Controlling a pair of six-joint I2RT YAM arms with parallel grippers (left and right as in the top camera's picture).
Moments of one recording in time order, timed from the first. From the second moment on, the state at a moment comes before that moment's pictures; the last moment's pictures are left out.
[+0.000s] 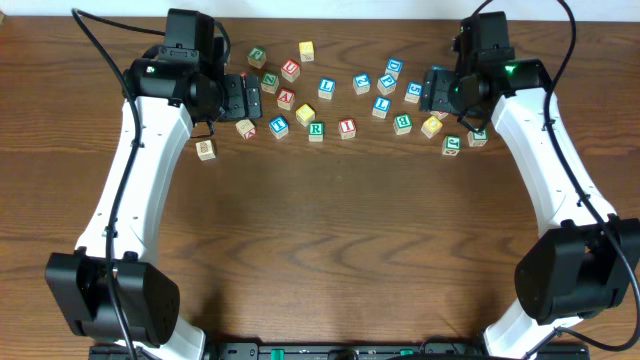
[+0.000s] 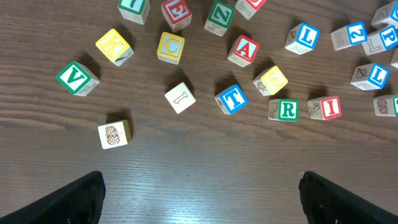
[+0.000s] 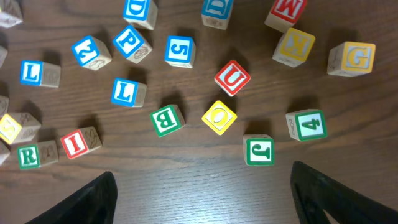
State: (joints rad) left arm -0.12 1.73 1.66 -1.02 0.08 -0.22; right arm 0.15 1.84 1.66 -0.90 0.02 0.31
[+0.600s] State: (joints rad) left arm -0.17 1.83 1.69 -0.93 0.08 -0.26; right arm 0.15 1.84 1.66 -0.89 0.06 0.40
